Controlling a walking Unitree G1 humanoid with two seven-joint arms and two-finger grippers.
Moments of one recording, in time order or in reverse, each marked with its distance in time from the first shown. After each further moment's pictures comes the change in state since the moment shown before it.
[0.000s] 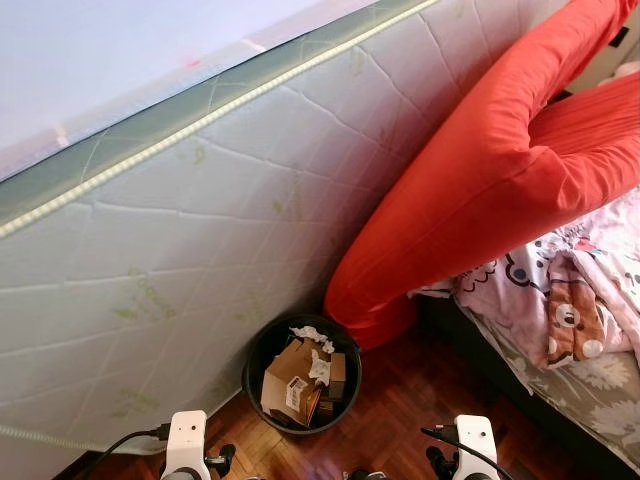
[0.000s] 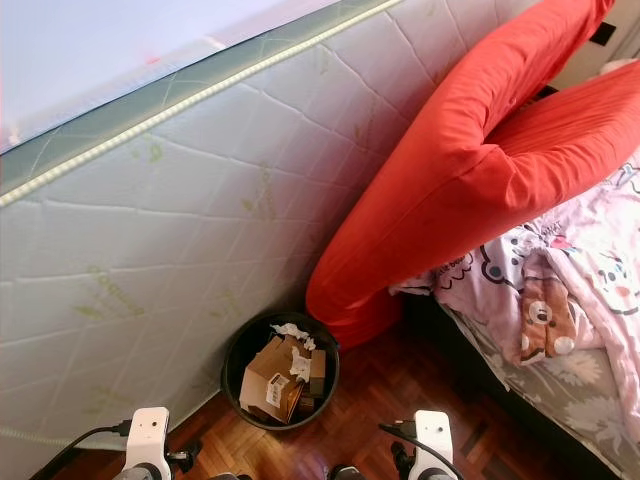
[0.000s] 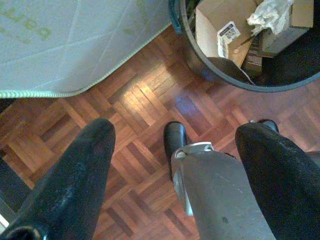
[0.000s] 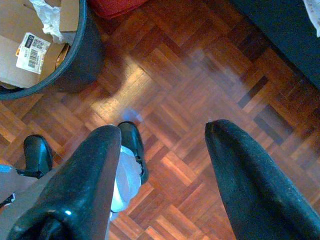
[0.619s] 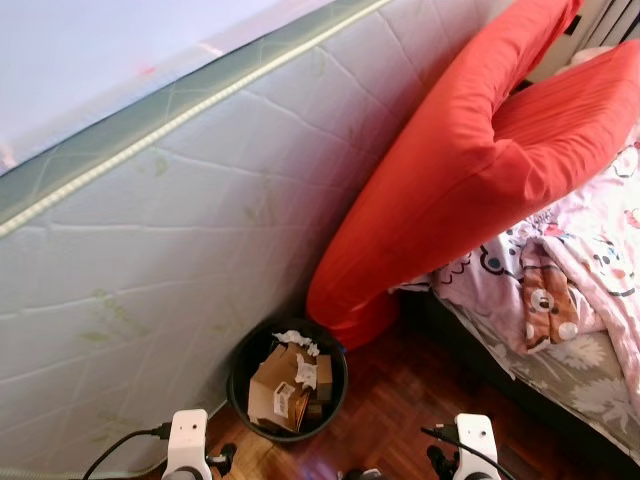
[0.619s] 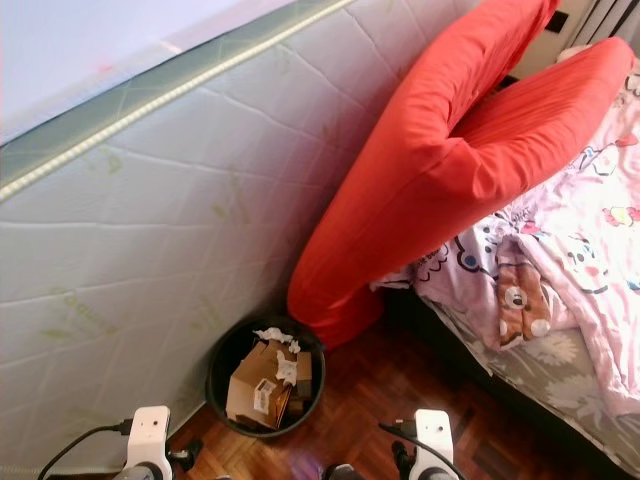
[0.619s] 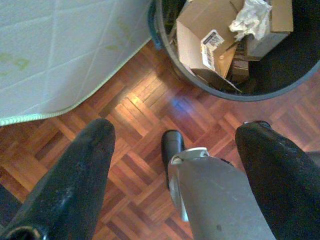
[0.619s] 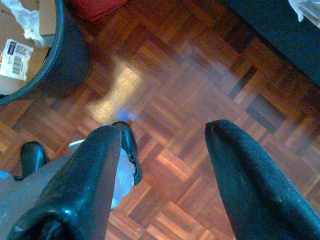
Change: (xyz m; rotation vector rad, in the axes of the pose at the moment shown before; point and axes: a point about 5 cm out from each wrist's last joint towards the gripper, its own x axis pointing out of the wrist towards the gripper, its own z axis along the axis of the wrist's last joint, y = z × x) left arm 0.001 -0.001 0.002 -0.006 -0.006 -0.001; right arm 0.000 -0.001 0.001 -0.007 0.000 -0.001
